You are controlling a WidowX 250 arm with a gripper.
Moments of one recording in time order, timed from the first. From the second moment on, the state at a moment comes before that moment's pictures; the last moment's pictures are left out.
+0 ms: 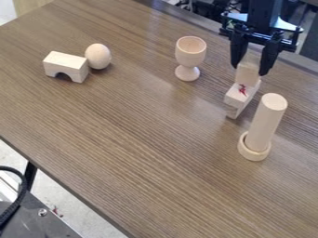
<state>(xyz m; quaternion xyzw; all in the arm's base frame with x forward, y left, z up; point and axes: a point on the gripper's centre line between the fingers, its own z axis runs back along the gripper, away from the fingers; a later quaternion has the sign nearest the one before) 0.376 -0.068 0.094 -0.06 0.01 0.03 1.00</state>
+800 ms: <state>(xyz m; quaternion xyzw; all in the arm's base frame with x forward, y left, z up) 0.375 -0.068 0.092 -0.08 0.02 0.03 1.00</state>
